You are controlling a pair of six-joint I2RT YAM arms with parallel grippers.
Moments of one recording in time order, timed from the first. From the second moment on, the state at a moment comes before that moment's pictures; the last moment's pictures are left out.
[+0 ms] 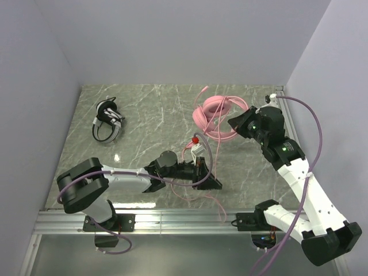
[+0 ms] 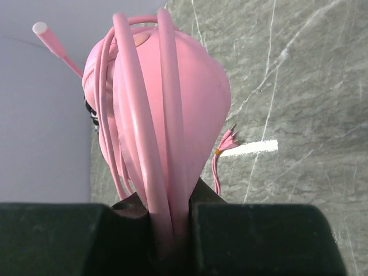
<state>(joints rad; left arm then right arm) -1.08 1.52 0.64 0.93 0.61 -0.83 0.34 0.96 1.03 -0.46 0.00 0.84</state>
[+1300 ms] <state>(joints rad) -1.17 1.75 0.61 1.26 0.58 -0.83 0.30 0.95 1.20 -0.52 -0.03 0.89</state>
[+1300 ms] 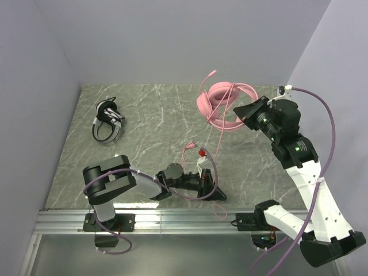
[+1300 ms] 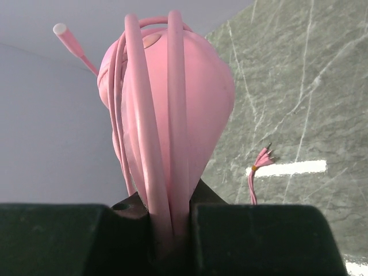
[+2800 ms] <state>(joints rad) -0.74 1.94 0.95 1.20 0.69 -0.60 0.24 0.69 1.23 -0.53 -0.58 1.03</state>
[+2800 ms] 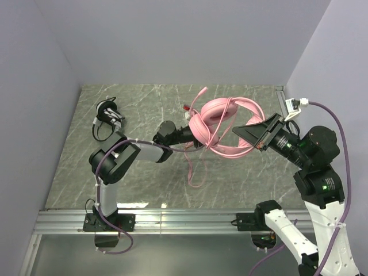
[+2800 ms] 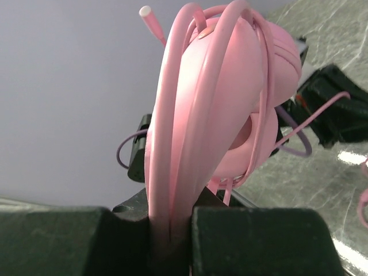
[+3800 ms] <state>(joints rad) -0.67 1.86 1.13 1.18 0.86 -0.75 0.23 0.64 1.02 -0.52 -0.63 0.95</state>
